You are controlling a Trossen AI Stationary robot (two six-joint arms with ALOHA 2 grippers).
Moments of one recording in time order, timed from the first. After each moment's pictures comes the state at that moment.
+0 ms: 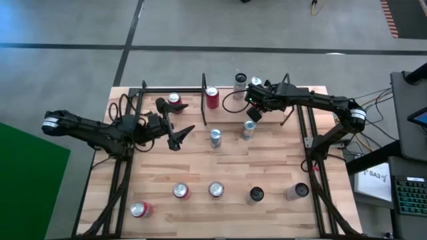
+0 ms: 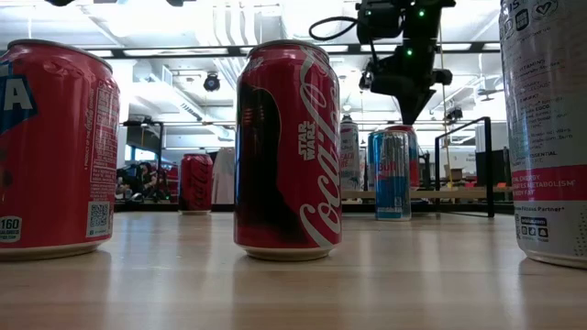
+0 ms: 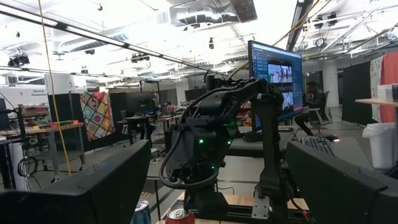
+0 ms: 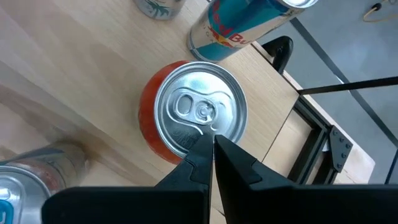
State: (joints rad) left arm -0.13 1.00 0.66 0.69 -0.41 0.23; right arm -0.39 1.54 1.36 -1.14 0.46 0.41
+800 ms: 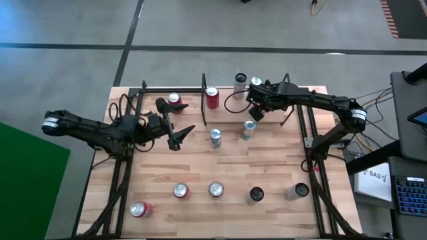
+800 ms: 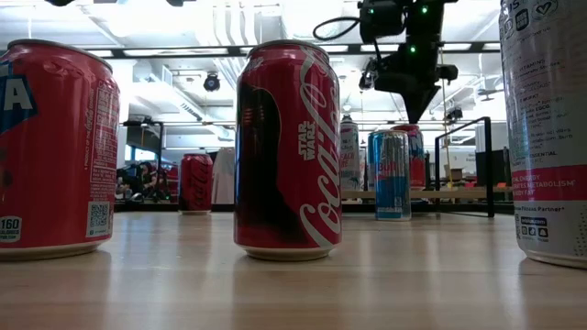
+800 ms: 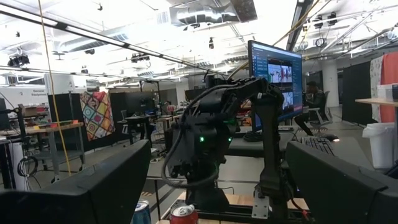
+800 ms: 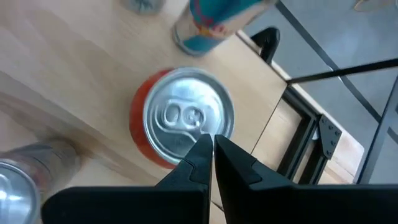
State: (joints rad) left arm -0.13 1.00 0.66 0.69 -0.41 0.23; right arm -0.39 1.53 1.37 -1.20 0.47 0.45
